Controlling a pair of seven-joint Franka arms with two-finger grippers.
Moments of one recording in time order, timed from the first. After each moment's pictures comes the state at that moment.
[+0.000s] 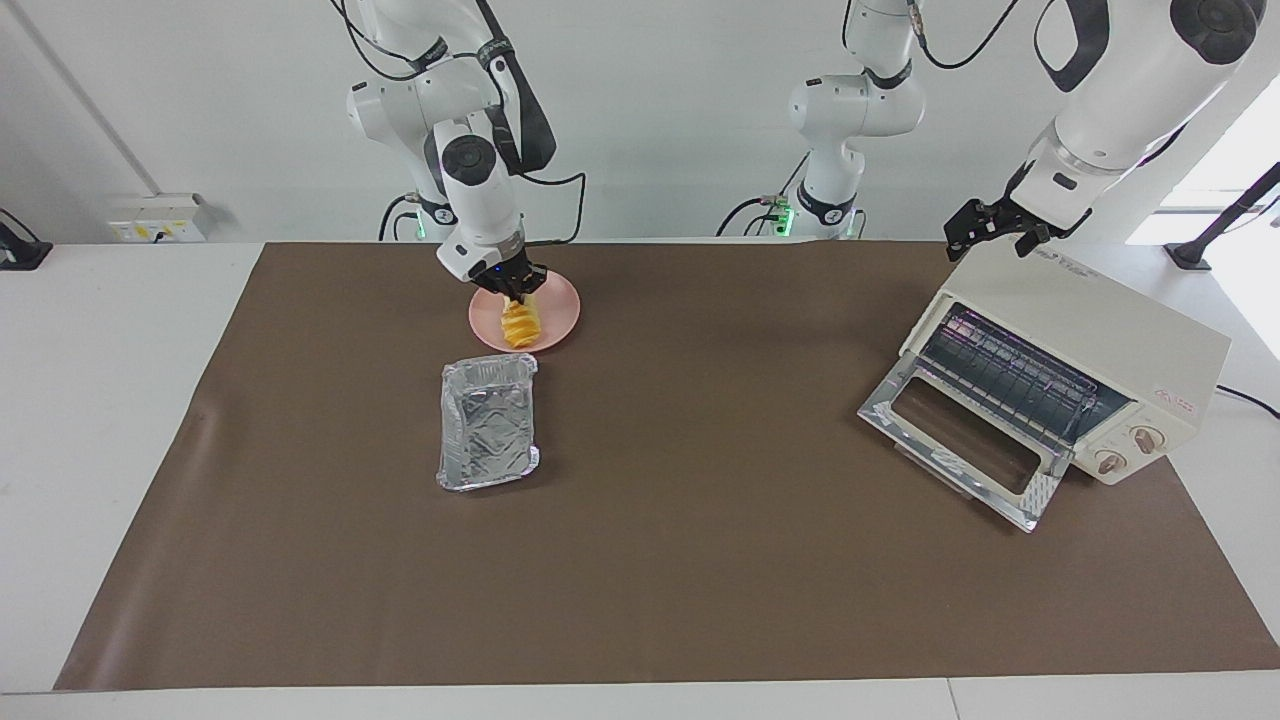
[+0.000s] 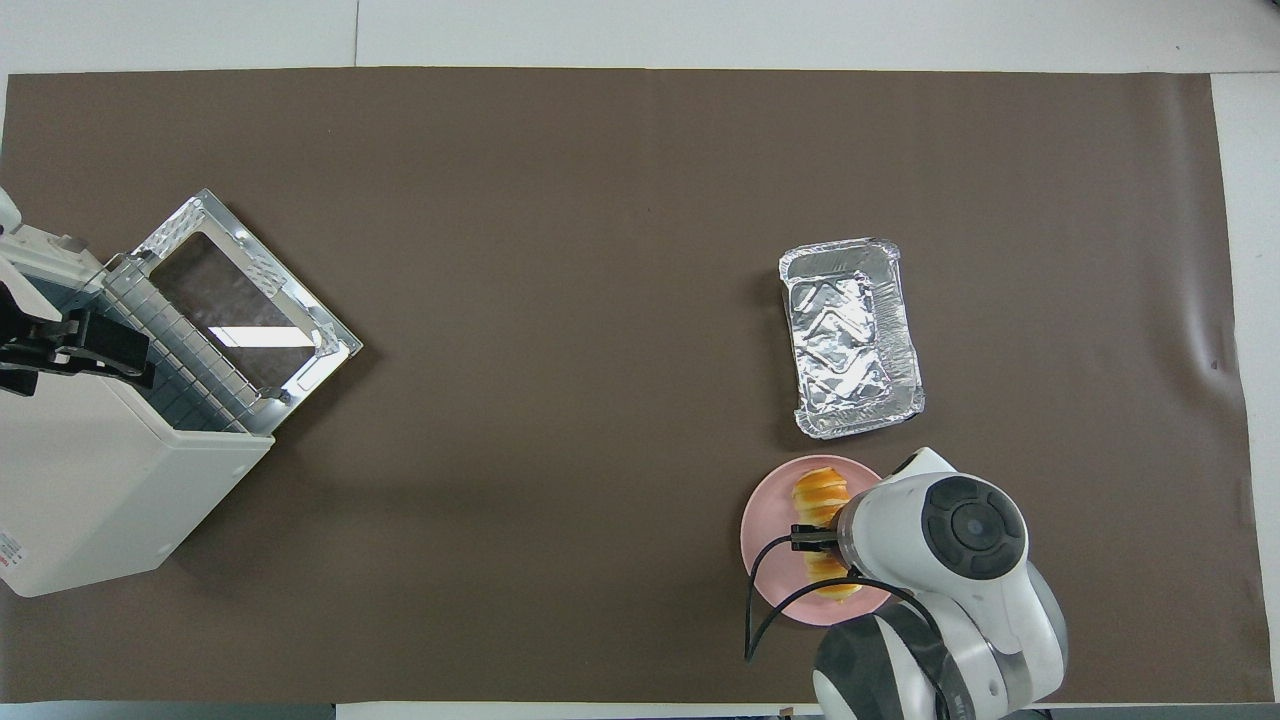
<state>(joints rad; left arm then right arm) -0.08 -0.02 0.03 -1.61 0.02 1.39 -0.03 0.30 -0.23 0.16 -2.62 0.16 2.26 0.39</state>
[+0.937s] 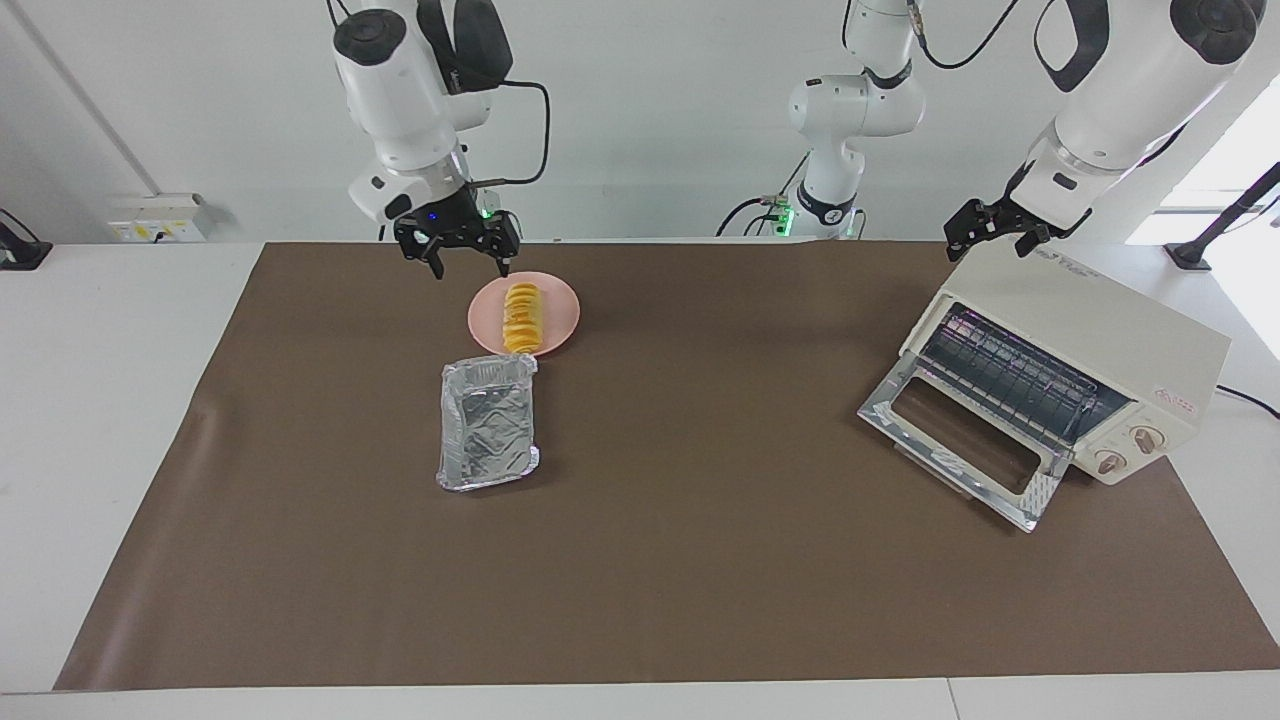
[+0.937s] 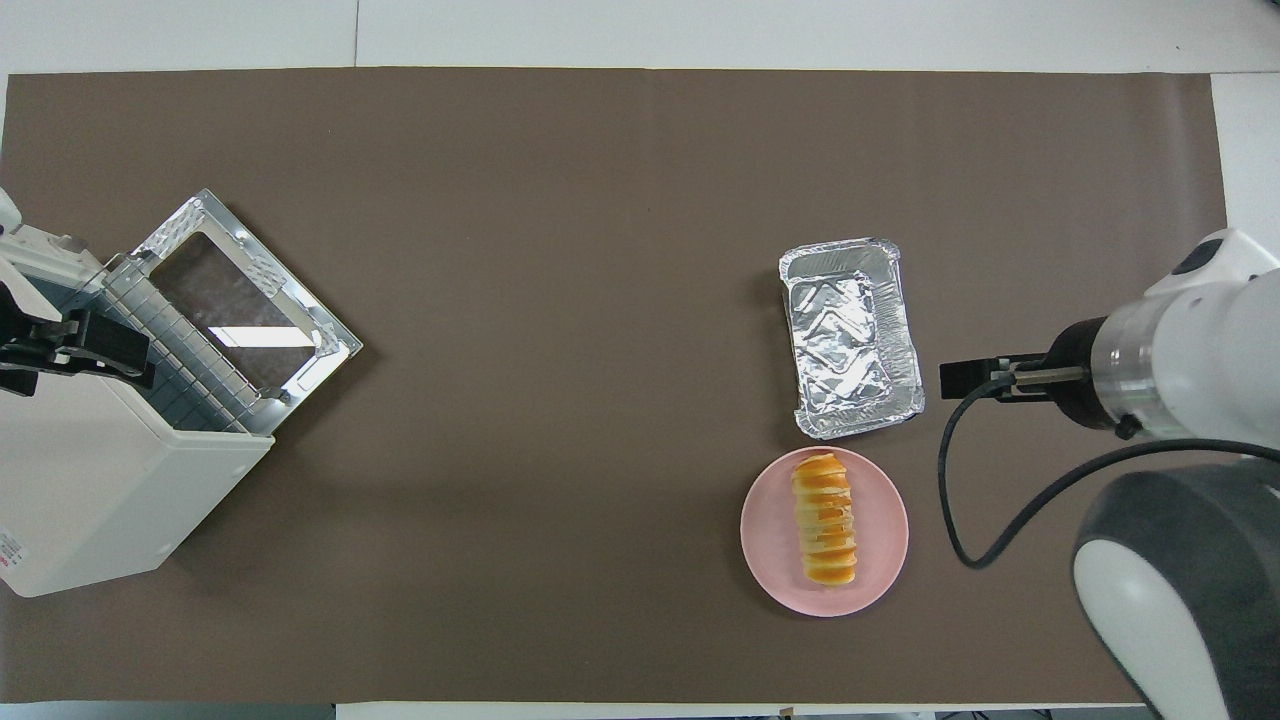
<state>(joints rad) -0.08 -0.02 0.03 -1.61 0.02 1.39 -0.03 0.00 -0.22 0.14 -1.96 0.06 1.80 0.11</state>
